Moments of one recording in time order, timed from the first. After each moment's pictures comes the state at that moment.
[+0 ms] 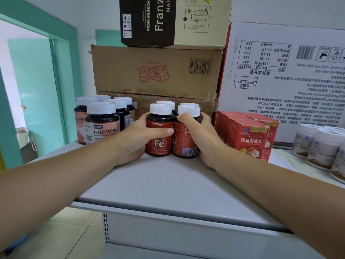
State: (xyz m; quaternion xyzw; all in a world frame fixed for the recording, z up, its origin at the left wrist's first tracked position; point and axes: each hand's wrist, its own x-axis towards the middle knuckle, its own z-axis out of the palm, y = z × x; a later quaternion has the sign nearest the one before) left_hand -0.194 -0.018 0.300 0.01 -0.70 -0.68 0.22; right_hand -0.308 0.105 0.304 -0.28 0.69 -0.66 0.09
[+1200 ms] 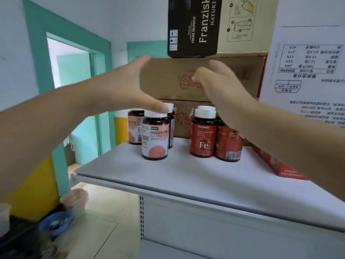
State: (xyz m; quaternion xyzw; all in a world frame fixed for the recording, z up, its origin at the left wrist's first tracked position) left_hand -0.052 -0.040 0.408 0.15 -0.92 -0.21 0.30; right_hand -0.208 0.093 0.403 -0.46 0.67 -0.59 -0.02
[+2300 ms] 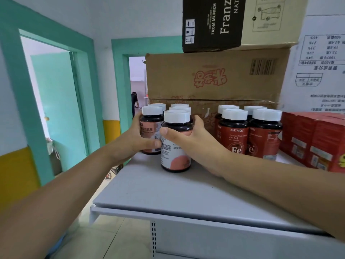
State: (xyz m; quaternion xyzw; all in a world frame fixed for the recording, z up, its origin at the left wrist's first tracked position) left_hand -0.105 -0.188 0.292 -0.02 -0.80 -0.55 0.23; right_hand -0.193 -0.006 0.306 -0.44 0.66 -0.59 0.12
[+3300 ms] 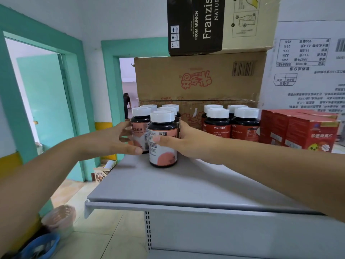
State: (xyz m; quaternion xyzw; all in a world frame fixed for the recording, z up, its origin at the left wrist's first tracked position) left_hand -0.064 -0.196 0.321 0.09 -0.92 -0.37 0.09; right_hand -0.181 0.022 0.327 -0.51 0.72 -0.44 0.17
